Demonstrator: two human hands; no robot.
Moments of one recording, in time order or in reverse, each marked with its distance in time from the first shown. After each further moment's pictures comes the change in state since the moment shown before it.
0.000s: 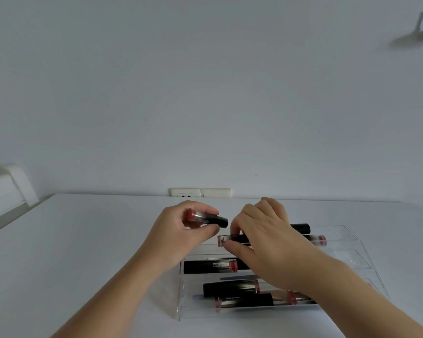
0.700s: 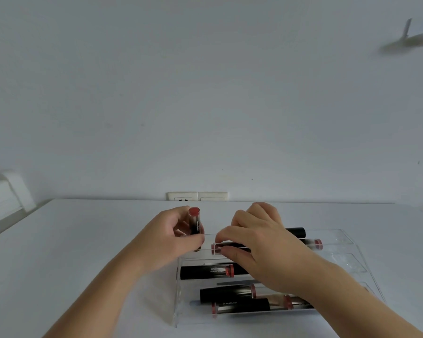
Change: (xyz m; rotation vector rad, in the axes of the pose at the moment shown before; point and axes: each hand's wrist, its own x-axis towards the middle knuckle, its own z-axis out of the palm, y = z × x) left_hand 0.004 -0.003 -0.021 0.097 -0.204 -0.063; right_hand -0.001 0.002 -0.004 0.067 0.052 -0.116
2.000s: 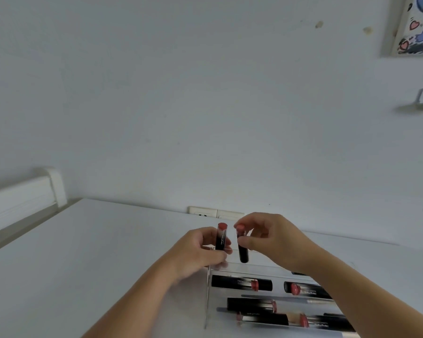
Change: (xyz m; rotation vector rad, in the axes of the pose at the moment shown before) left_hand 0.001 -0.021 0.003 -0.491 -0.065 -0.111; right_hand 0.047 -0.005 -0.024 0.595 -0.089 0.303
